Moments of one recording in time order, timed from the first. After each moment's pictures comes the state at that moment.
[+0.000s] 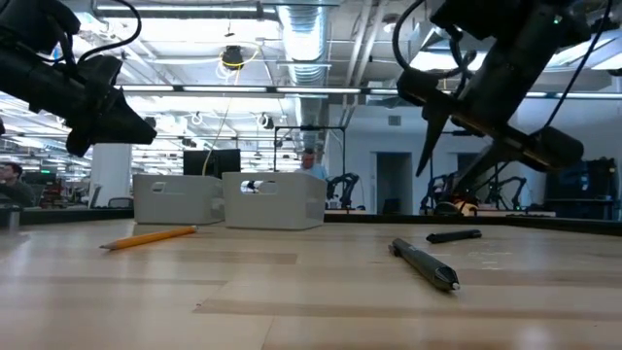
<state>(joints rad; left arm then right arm) 0.30 0.07 0.16 -0.42 -0.29 -0.51 0.20 1.45 0.76 -0.39 0.32 1.91</state>
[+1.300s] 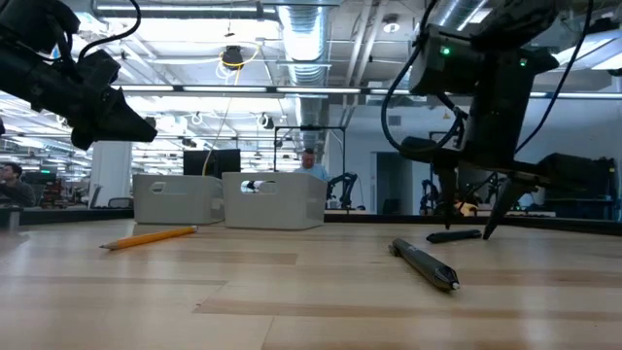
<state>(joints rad) 0.30 0.07 0.16 -0.41 -0.29 -0.35 0.08 1.62 0.79 -0.55 0.15 2.01</state>
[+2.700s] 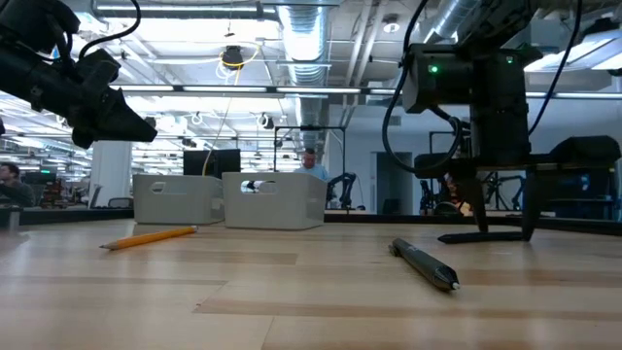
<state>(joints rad) 0.30 0.07 0.16 -0.41 -0.29 -0.32 0.05 1.70 0.87 -0.77 0.00 1.91</state>
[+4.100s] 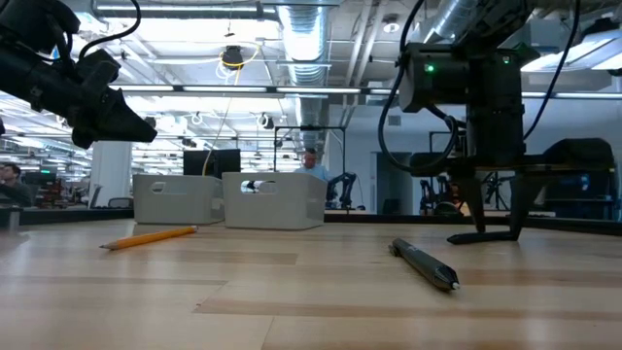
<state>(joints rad) 0.30 0.07 0.16 -0.41 -0.29 -0.32 0.04 1.71 0.89 -0.77 0.03 1.88</state>
